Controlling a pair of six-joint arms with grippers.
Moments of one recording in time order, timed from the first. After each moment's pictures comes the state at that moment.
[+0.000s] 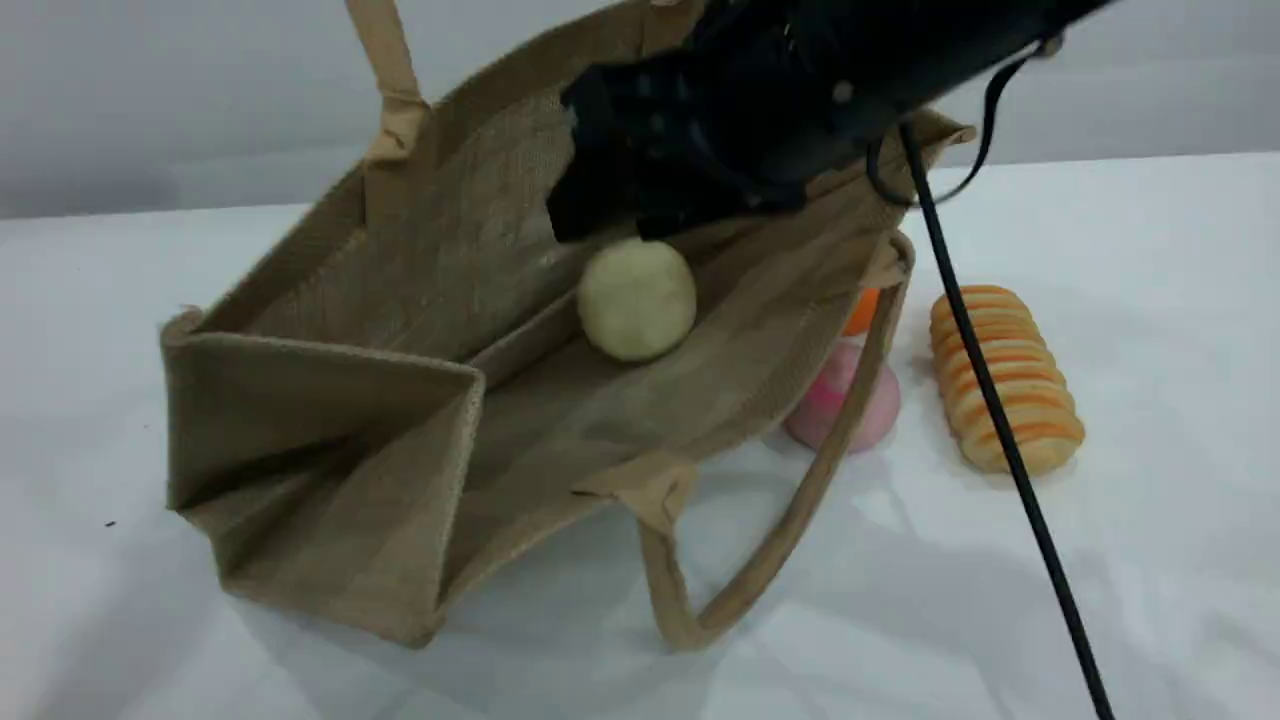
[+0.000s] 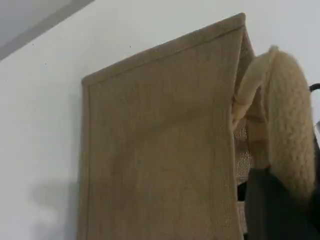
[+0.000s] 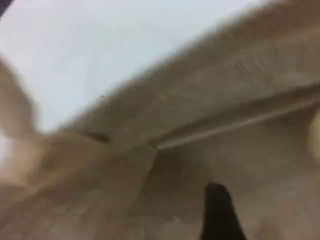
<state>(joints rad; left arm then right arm) -0.27 1.81 -1.92 -0.52 1.22 0.49 0.51 1.82 -1.05 1.47 0.37 -1.24</state>
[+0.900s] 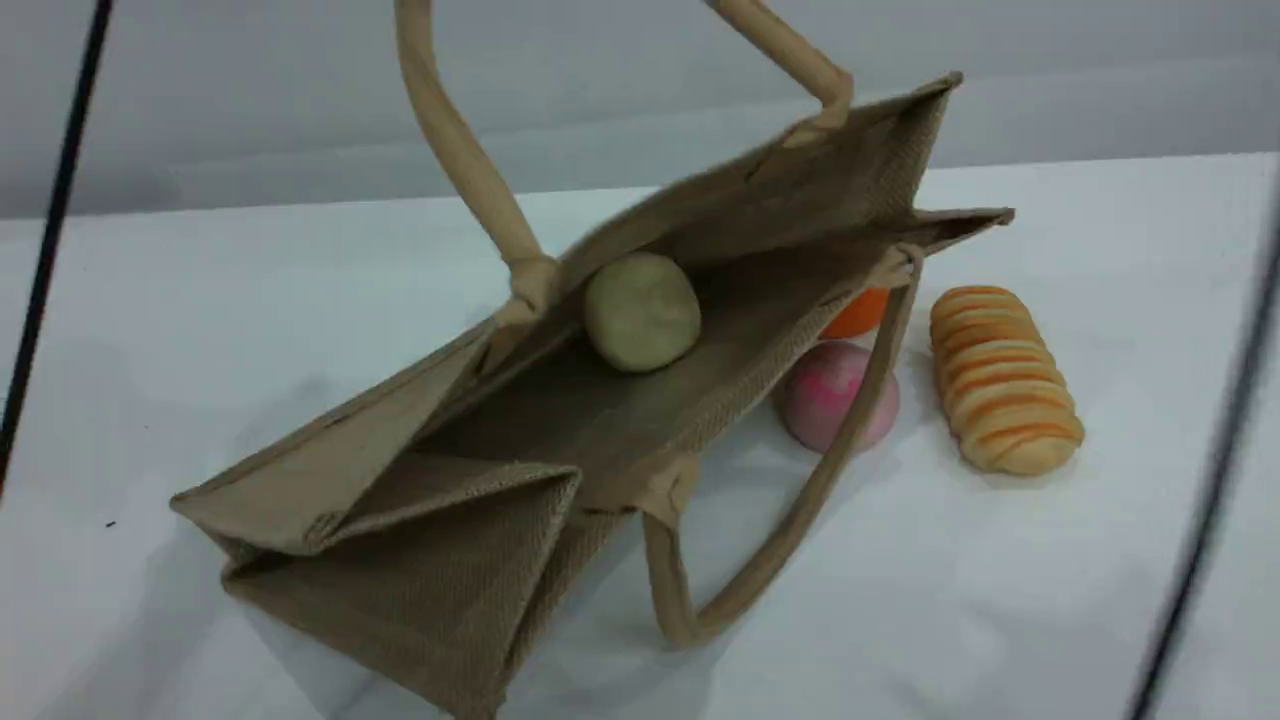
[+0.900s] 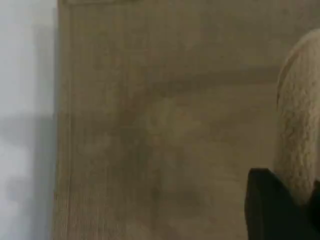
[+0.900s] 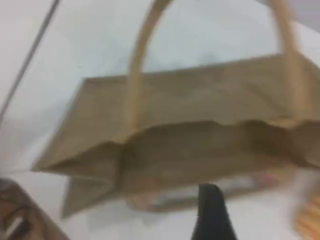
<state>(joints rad) -0.29 1.95 -1.75 -0.53 1.12 0.52 0.51 1.08 -1.04 0.19 0.79 -0.13</state>
